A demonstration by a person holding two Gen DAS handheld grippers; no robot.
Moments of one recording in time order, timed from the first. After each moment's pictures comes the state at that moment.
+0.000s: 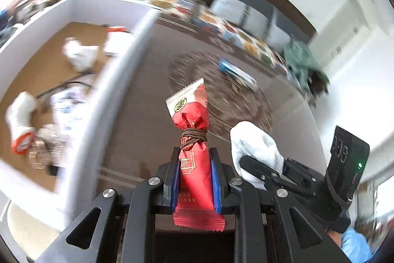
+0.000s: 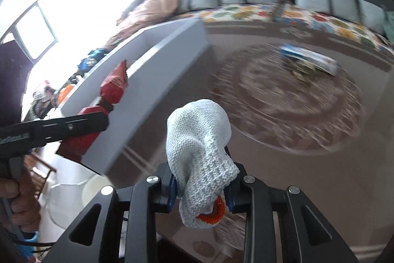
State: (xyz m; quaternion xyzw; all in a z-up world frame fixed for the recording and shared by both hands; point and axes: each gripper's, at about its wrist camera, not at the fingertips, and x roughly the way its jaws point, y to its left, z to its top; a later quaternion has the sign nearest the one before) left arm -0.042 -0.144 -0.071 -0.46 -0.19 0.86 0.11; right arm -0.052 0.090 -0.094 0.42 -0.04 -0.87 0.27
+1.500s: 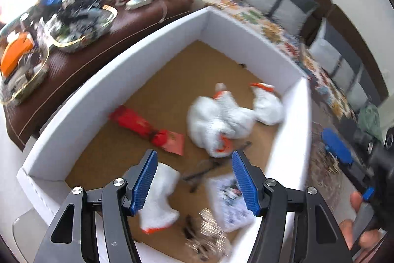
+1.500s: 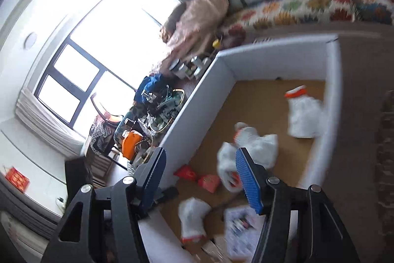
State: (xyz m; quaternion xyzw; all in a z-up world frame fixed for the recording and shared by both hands) left arm -0.128 -0.318 -0.072 -0.47 -0.20 0.85 -0.08; right arm -0.210 -0.091 -0.049 0.41 -0.19 -0.80 0.39
